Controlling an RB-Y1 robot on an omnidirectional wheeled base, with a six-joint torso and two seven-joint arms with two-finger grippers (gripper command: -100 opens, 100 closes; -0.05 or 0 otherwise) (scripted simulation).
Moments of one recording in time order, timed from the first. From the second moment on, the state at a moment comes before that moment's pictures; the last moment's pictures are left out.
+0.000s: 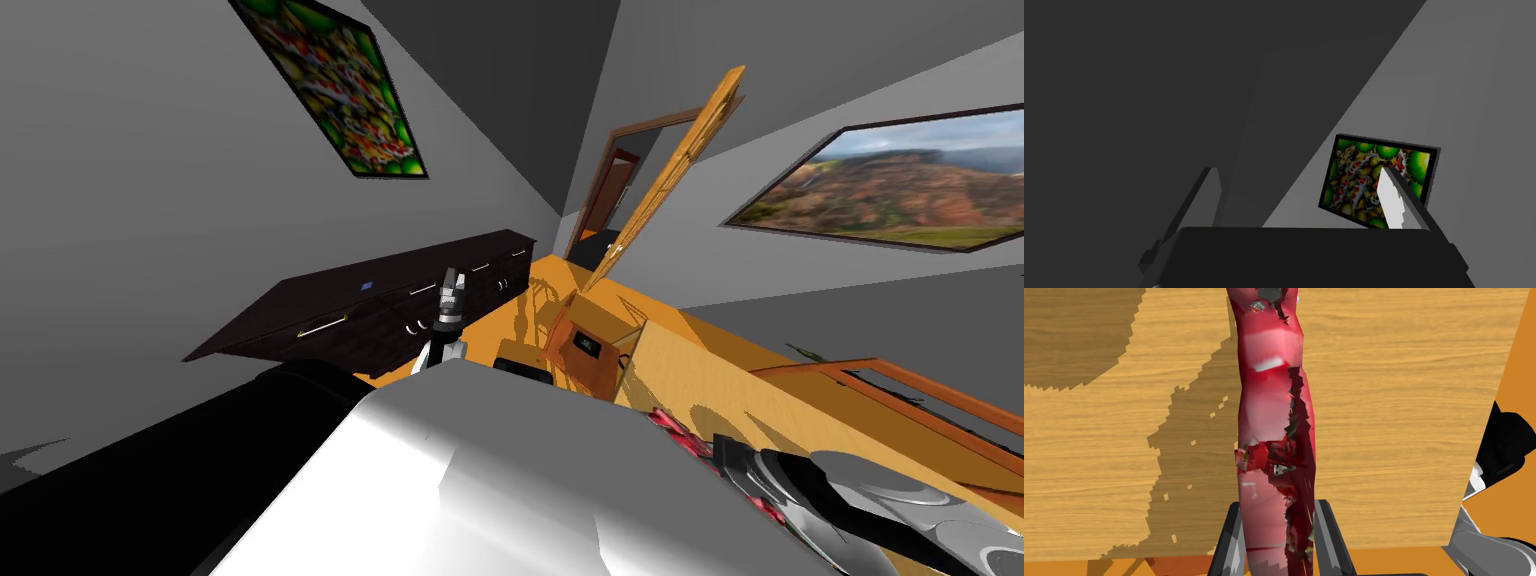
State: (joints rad) left arm 0.54 0.05 0.02 -2.21 -0.08 -0.60 -0.13; right arm -0.12 -1.30 1.27 -0.74 0.63 -0.70 0.37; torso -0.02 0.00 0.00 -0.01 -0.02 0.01
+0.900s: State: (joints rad) left arm 0.54 0.05 0.02 -2.21 -0.08 -0.60 -0.13; right arm -0.37 -1.15 1.26 -0.60 0.88 -0.83 0.33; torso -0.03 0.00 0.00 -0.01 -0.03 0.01
